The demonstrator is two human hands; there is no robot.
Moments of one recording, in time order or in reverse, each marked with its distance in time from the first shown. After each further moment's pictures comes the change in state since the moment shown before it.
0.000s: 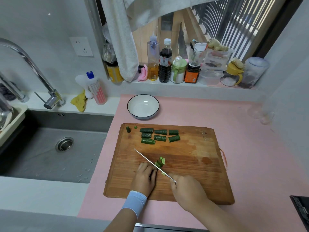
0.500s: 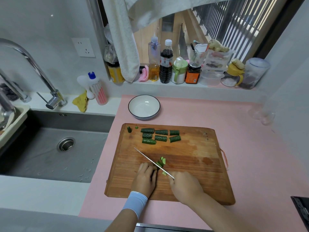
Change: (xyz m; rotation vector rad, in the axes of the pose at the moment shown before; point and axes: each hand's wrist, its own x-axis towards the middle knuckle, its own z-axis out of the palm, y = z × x) left_hand -0.003 0.001 -0.002 0.030 -0.016 0.005; right_hand 0.016 -0.005 -0.001 -0.016 -0.085 0.051
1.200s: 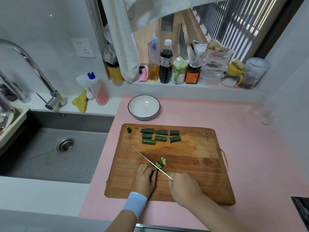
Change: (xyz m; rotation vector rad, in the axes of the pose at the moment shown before) left_hand 0.002 0.001 -0.002 -0.007 0.019 0.004; right_hand -0.004 -0.009 -0.003 -0.008 -0.007 -0.014
